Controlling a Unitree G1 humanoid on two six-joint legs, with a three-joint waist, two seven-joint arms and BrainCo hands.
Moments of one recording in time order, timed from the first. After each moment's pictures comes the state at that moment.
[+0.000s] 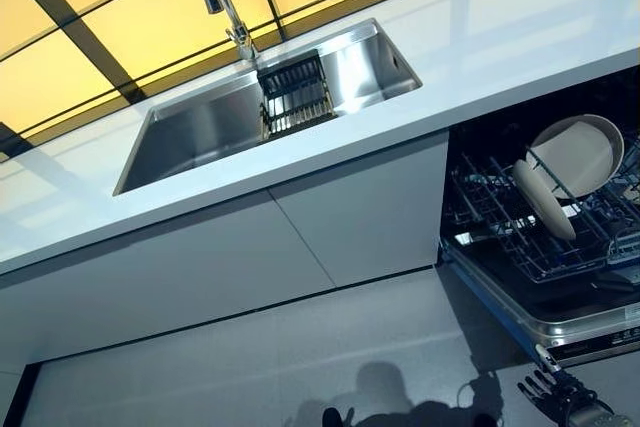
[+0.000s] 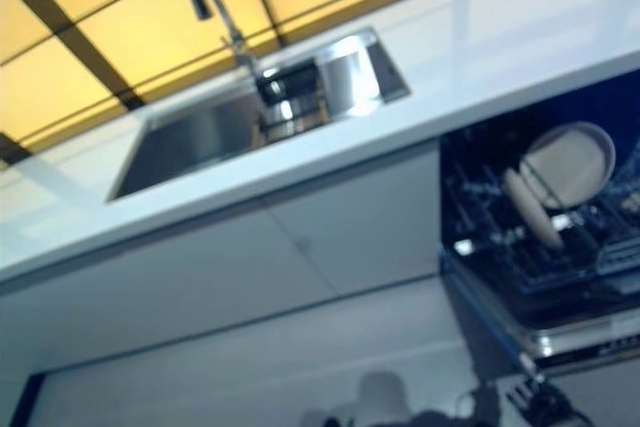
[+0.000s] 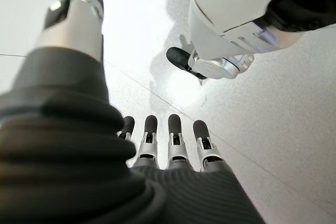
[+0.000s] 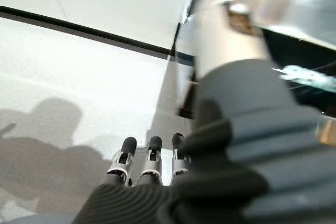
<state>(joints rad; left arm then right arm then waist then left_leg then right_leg) 0.04 0.20 0.05 1.24 -0.72 0.16 -0.18 -0.20 -0.62 -0.29 1.20 1.15 0.29 0.09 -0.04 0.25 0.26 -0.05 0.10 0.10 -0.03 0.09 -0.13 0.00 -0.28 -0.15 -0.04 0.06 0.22</state>
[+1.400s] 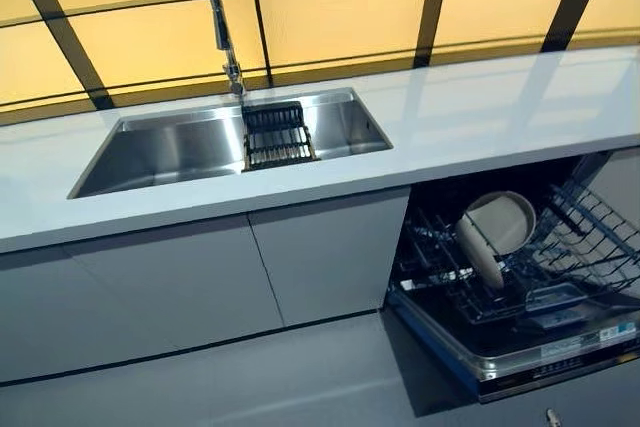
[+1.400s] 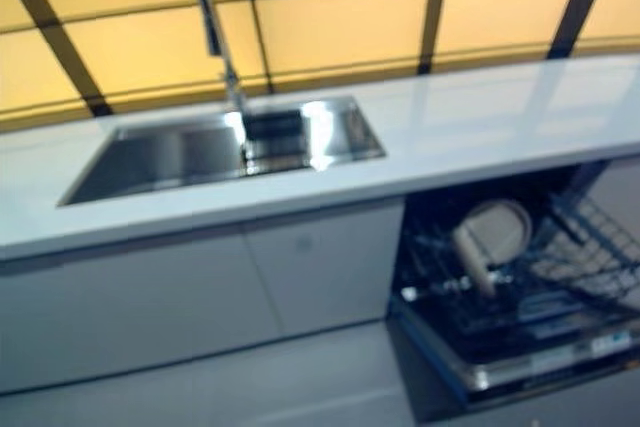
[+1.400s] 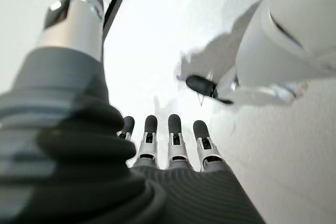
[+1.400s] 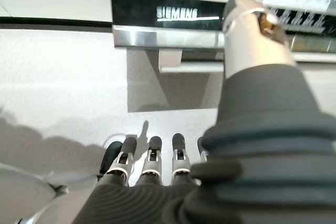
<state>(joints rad) 0.00 0.35 0.06 1.22 -0.70 0.21 -0.11 -0.07 -0.55 -0.35 1.30 1.29 0.33 0.05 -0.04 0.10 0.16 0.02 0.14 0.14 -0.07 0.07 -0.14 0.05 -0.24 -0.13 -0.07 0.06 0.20</state>
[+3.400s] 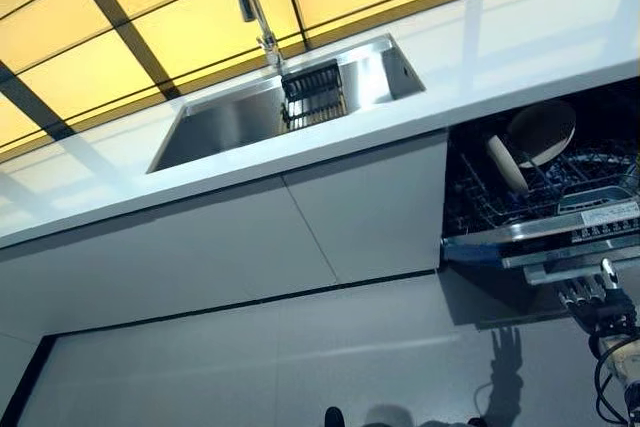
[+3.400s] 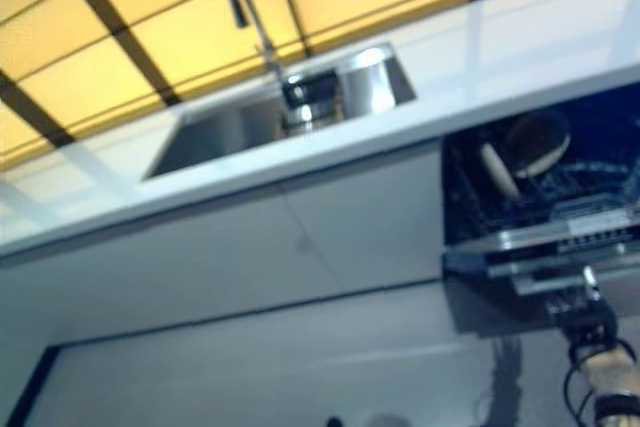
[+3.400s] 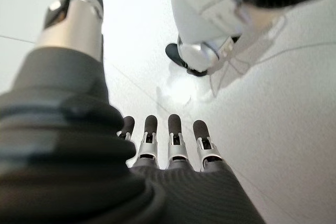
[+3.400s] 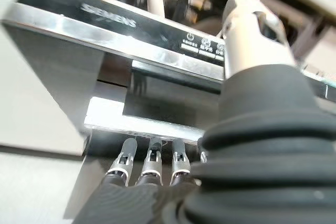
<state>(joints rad) 0.06 0.25 0.02 1.23 -0.75 0.19 -0.15 -0.38 -0.76 -0.26 1.01 1.48 0.18 0.15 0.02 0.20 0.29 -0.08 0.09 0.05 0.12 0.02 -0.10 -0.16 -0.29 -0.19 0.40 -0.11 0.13</state>
